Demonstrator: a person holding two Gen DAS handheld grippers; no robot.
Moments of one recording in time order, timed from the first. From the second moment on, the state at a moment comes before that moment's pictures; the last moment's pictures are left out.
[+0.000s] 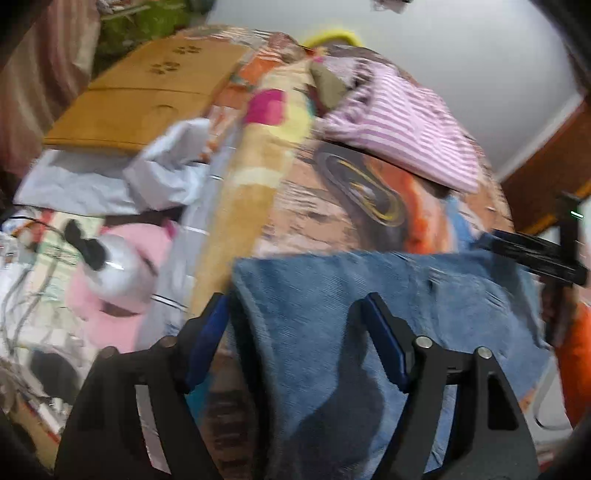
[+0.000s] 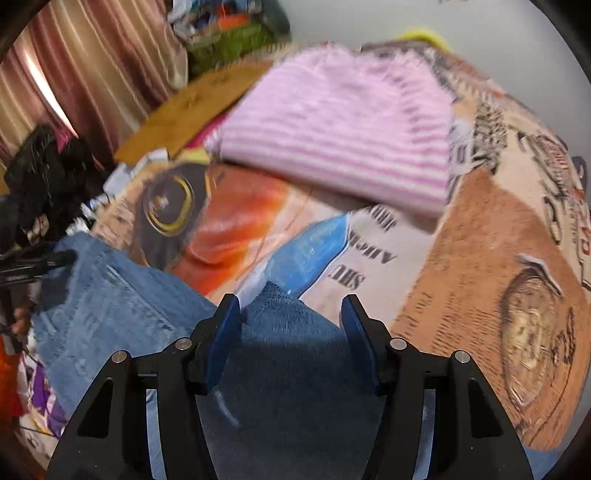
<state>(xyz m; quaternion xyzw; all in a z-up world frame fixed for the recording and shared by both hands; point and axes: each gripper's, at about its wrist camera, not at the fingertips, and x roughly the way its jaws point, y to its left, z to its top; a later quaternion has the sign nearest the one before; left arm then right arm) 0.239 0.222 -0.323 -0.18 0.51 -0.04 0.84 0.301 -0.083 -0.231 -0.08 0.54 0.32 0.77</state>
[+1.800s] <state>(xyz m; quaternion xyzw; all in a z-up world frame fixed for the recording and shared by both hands) 0.157 0.207 -0.337 -0.01 0.50 0.11 0.86 0.146 -0.182 -0.212 -0.04 0.50 0.25 0.83</state>
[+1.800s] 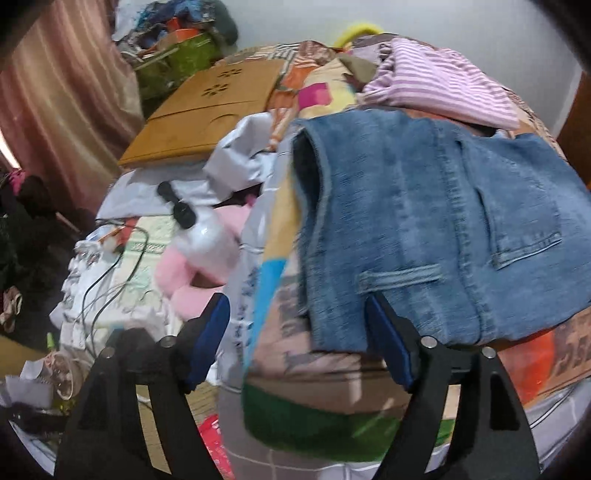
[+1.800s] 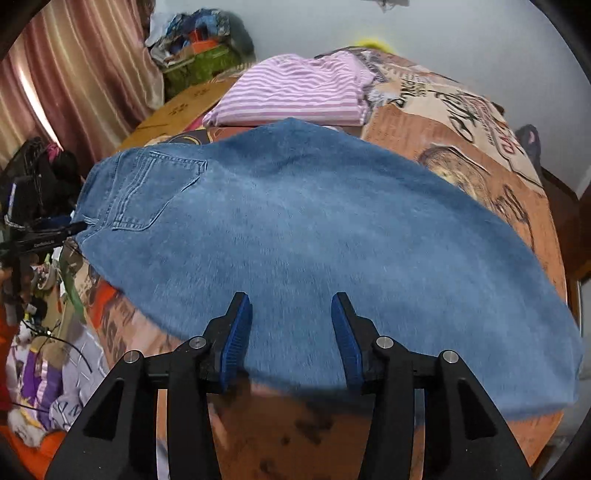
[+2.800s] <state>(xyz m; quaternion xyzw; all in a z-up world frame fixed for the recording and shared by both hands) 0.296 -0.080 -0.242 0.02 0.45 -0.09 0.89 0.097 -0.507 -0.224 0.17 0.46 -0.08 0.87</state>
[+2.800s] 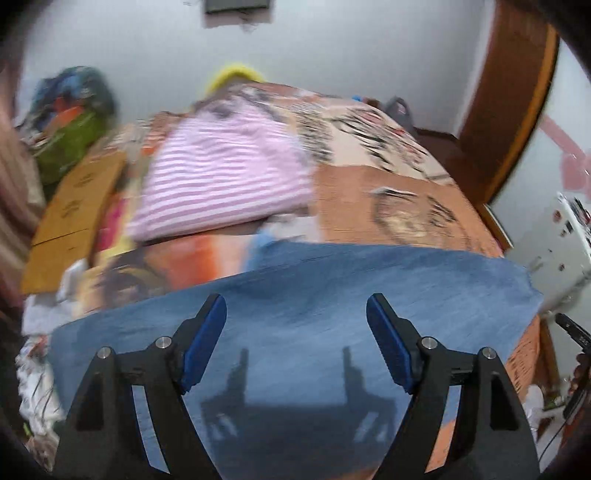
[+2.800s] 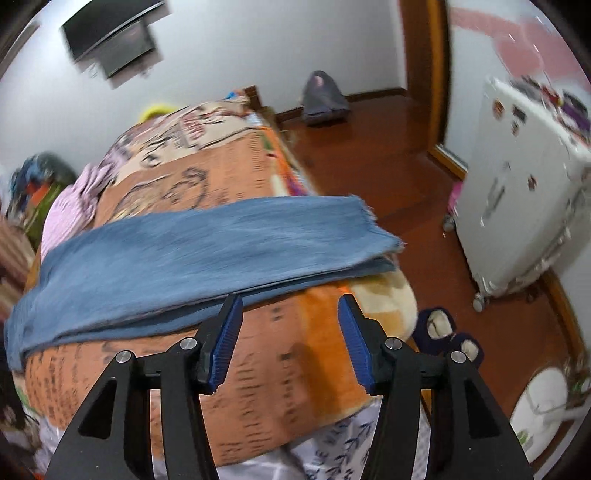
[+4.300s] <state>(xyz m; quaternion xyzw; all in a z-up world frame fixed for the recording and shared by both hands) 0.296 -0.307 -0.299 0.12 0.48 -0.23 0.84 0.149 -0.561 -0.267 0.17 0.47 -0.08 0.86</state>
